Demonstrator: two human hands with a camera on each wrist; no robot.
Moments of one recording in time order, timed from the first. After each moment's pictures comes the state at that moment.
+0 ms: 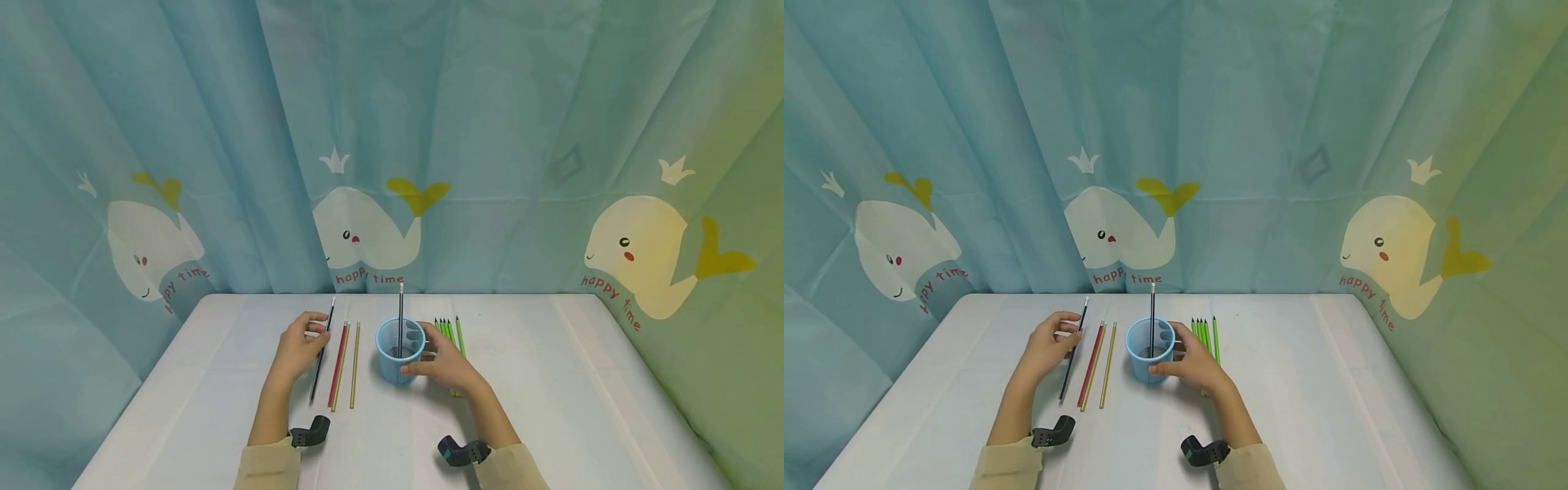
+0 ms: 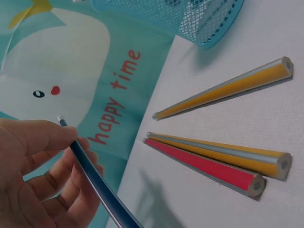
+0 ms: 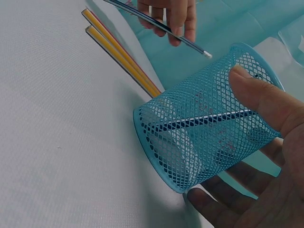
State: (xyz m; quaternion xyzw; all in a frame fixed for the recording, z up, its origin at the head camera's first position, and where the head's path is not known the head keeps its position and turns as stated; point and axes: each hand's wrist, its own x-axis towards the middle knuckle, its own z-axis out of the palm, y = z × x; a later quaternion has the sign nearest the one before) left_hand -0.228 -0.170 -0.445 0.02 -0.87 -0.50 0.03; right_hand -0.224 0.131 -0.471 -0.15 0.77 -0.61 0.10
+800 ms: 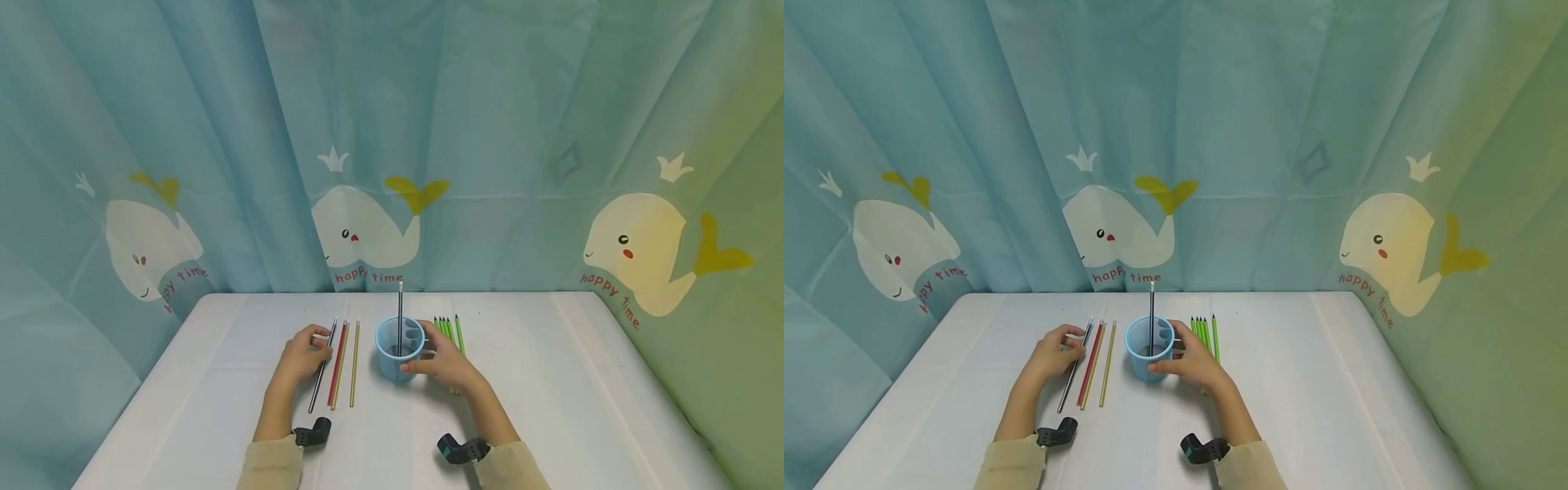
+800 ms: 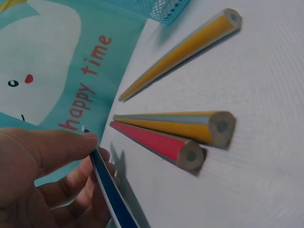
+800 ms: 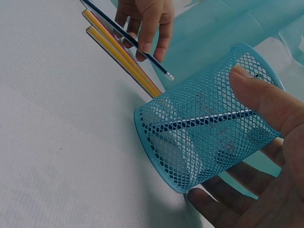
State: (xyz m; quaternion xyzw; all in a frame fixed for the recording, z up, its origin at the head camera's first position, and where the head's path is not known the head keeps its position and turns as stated) left_hand -0.231 -0.168 -0.466 0.05 -0.90 -0.43 -0.02; right_hand -0.225 0.132 -0.471 -0.16 0.77 -0.61 0.11
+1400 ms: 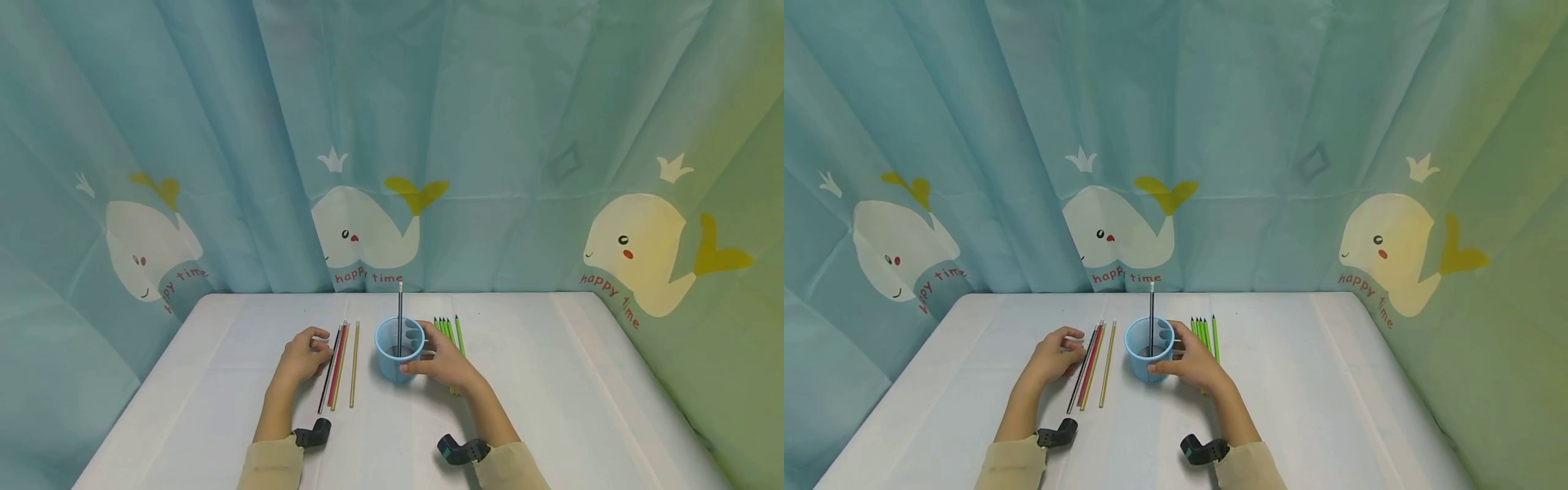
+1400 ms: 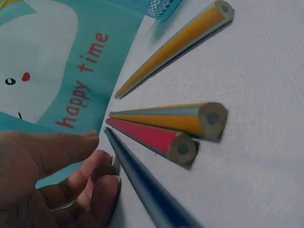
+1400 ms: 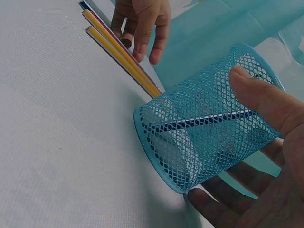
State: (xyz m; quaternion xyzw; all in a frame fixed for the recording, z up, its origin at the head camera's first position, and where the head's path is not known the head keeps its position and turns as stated) left_hand -0.229 -0.169 -0.470 0.05 -0.89 -0.45 -0.02; right_hand -0.219 0.129 -0.460 -0.16 0.76 -0.61 0.11
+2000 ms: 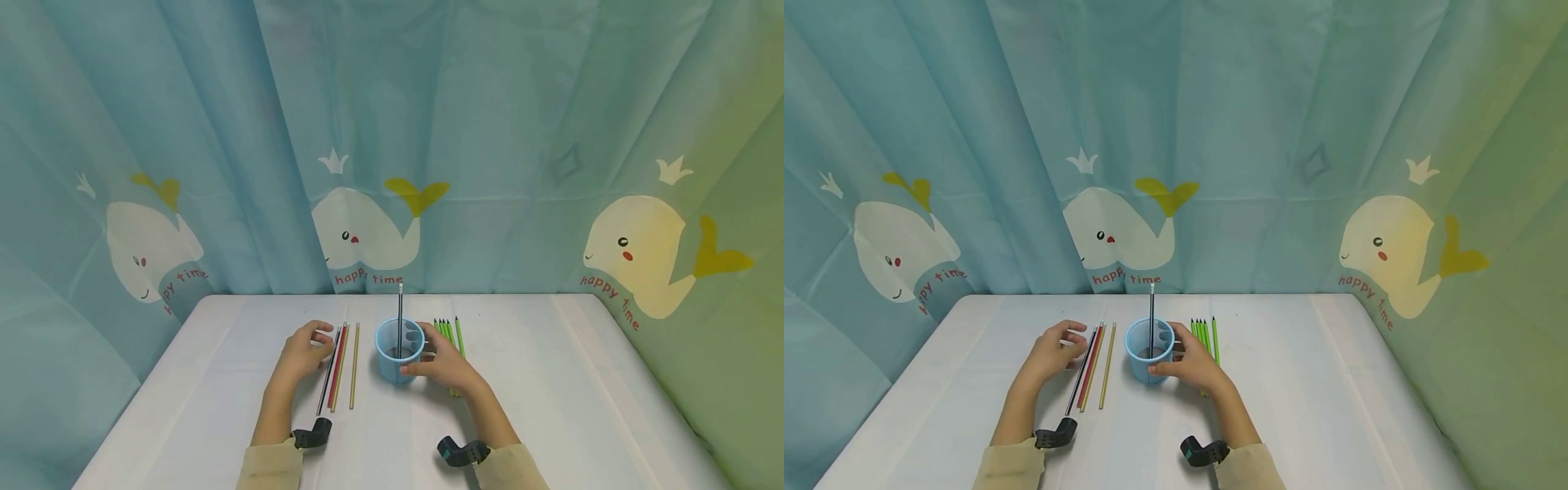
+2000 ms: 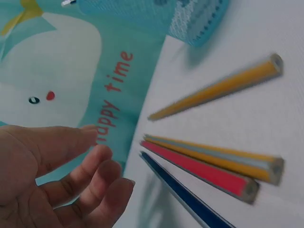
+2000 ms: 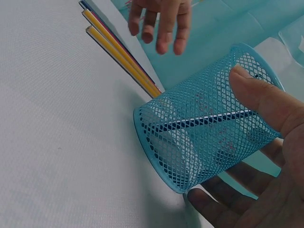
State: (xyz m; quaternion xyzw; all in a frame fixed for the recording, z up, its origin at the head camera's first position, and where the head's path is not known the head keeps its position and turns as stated) left_hand -0.226 -0.163 -0.450 0.02 -0.88 -0.47 -0.01; right_hand -0.226 0.133 -0.474 -0.16 0.77 -0.61 0.11
